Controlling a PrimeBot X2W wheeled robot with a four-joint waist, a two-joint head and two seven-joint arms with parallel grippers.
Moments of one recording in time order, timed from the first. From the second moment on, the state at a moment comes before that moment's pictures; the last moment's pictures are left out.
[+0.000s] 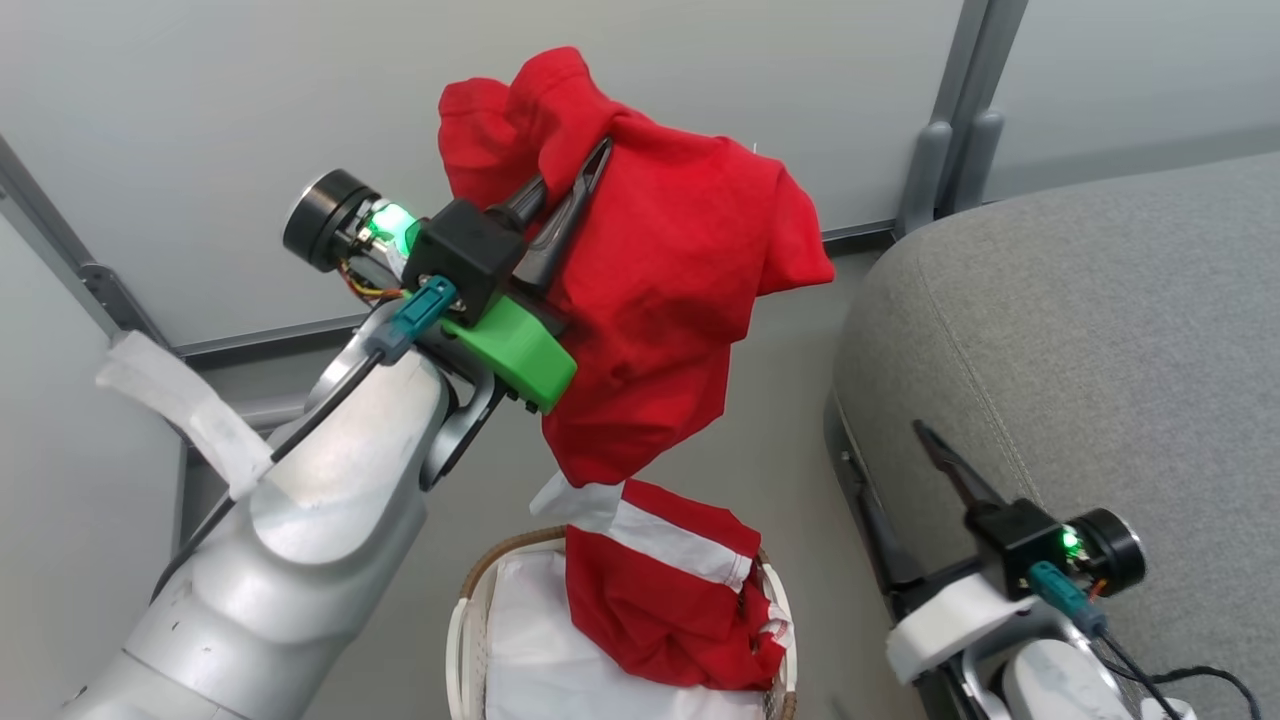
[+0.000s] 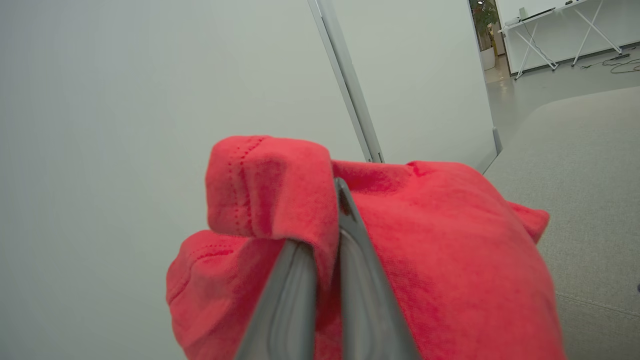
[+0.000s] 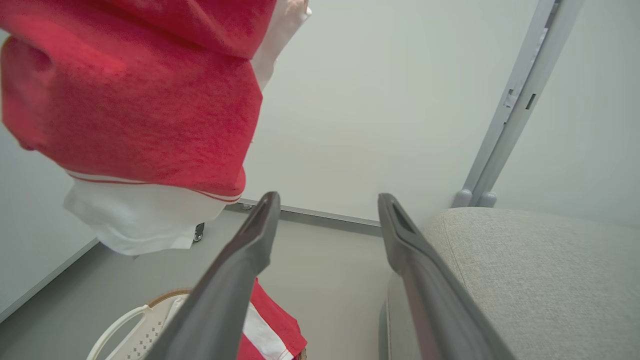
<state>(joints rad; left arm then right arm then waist) -0.79 0.22 -0.70 0.41 -0.33 -0.13 -0.23 -0.13 -0.05 0.16 0.22 0.00 0.13 -0.26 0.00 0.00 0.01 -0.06</state>
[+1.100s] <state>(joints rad) -0.92 0.06 -0.84 0.50 -0.44 -0.12 -0.13 -0.47 -0.05 0.41 0.44 0.07 0.13 -0.26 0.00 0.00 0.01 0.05</state>
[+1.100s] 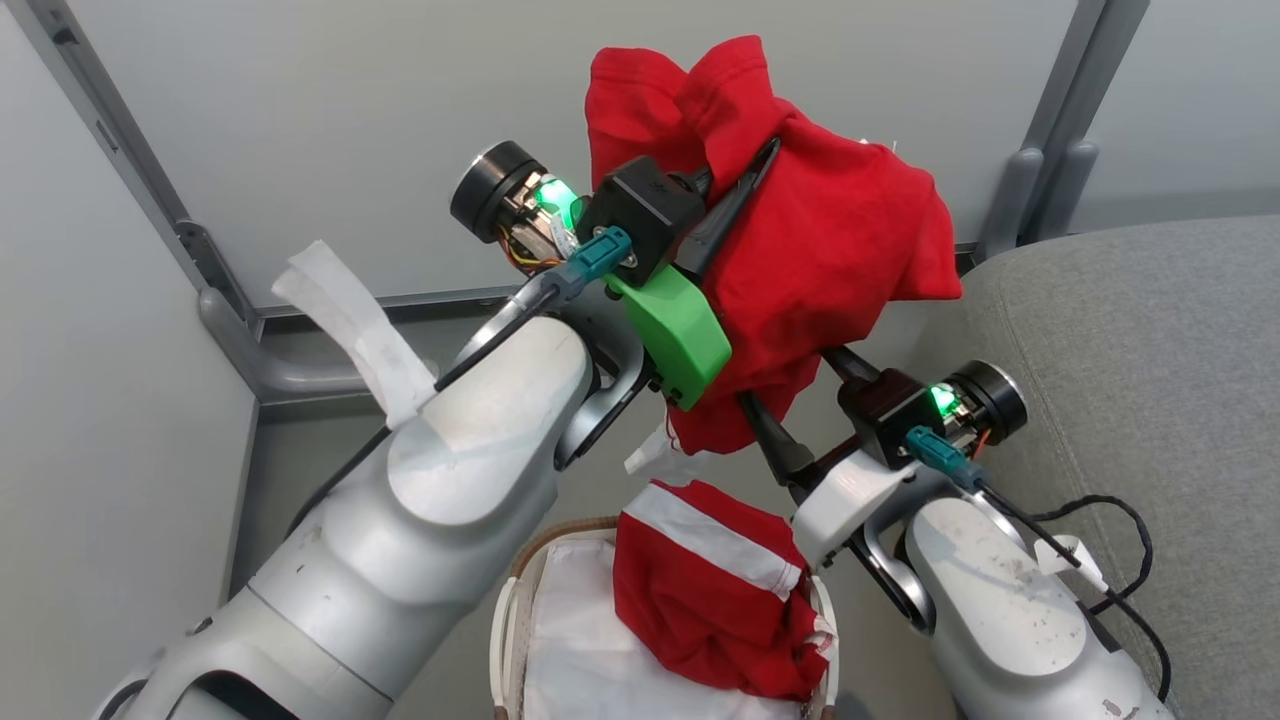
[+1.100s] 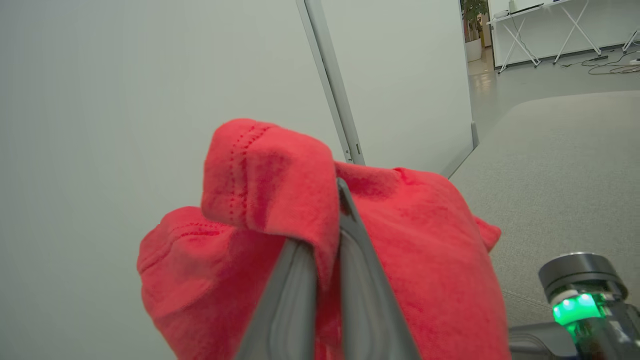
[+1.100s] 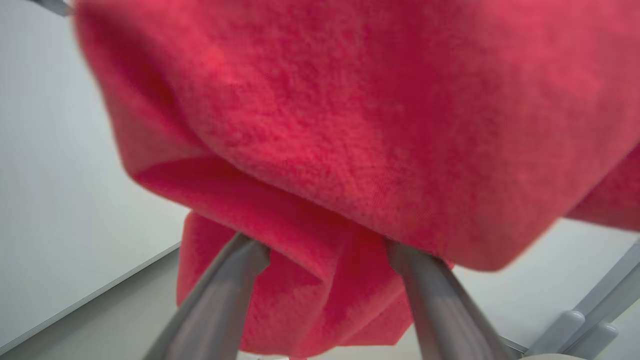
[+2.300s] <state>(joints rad) -0.66 0.10 -0.71 0.56 -0.54 -0.08 -0.26 -0.50 -0.05 0.25 0.40 0.04 0.13 -0.26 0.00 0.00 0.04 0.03</state>
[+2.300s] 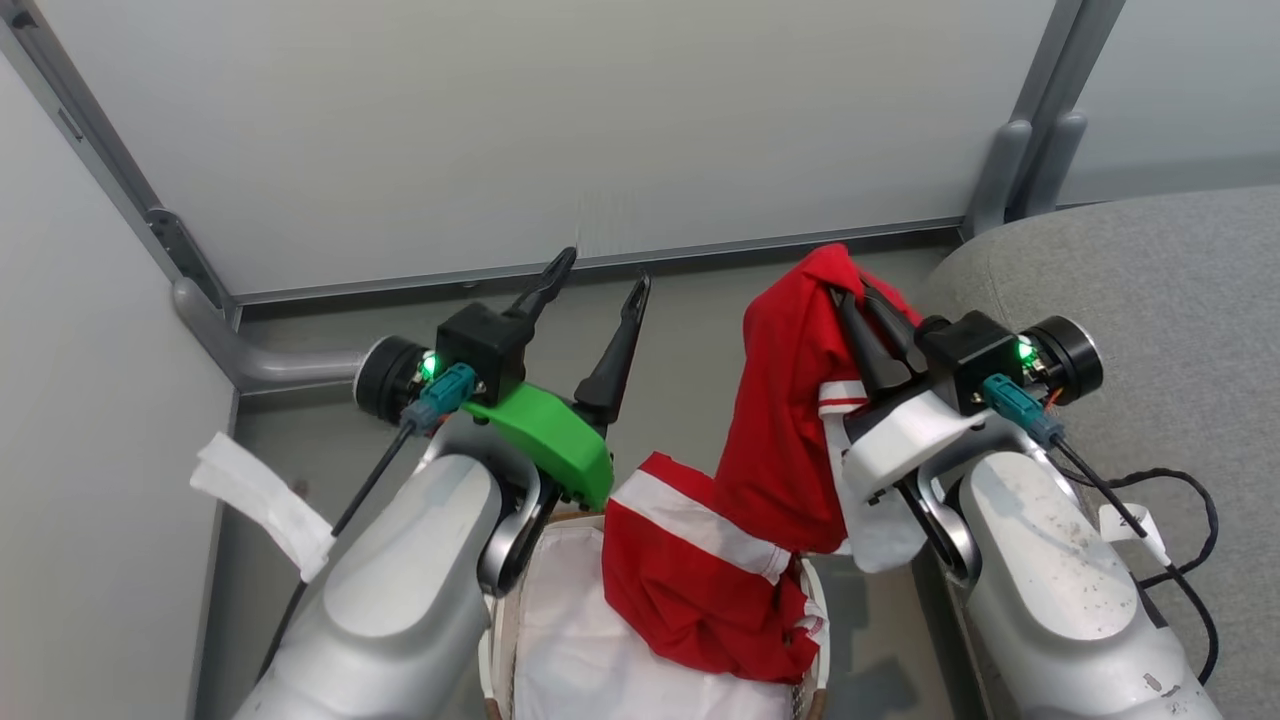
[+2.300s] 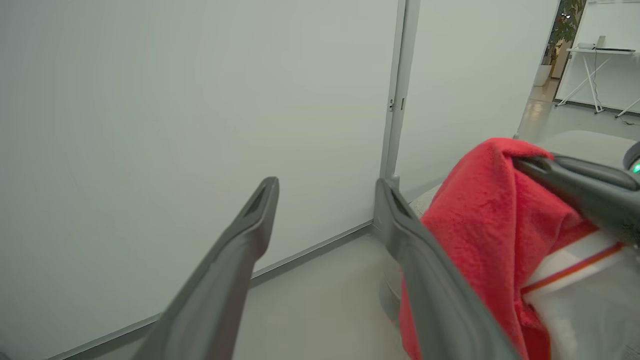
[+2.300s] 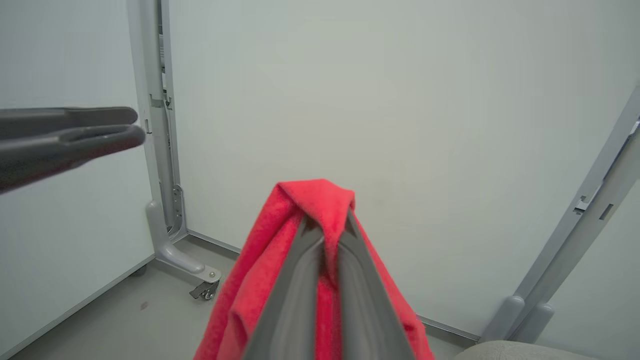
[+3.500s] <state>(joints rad) -0.37 0.05 -0.62 0.45 -0.39 -0.12 -0.26 -0.48 -0.05 0.09 0.37 -0.06 0.13 -0.26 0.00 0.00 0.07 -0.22</state>
